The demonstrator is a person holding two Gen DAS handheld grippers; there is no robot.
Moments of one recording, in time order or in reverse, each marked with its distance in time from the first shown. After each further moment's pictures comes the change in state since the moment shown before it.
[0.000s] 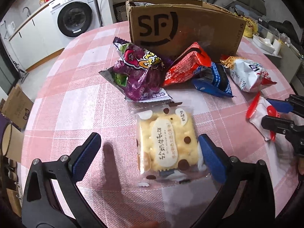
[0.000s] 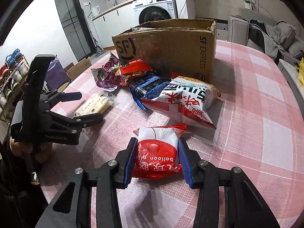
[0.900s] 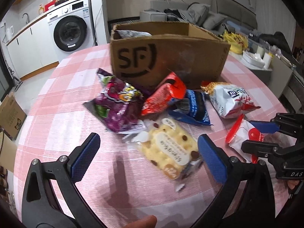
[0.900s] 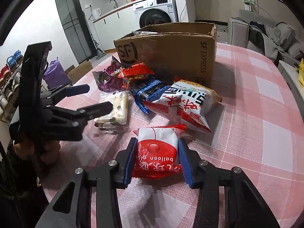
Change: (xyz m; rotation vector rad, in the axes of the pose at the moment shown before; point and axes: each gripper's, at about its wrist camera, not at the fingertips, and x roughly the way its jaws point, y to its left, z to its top) left arm -0.026 0.005 0.017 -0.002 -0.143 -0.047; right arm -0.009 -0.004 -0.002 0.008 -0.019 0.008
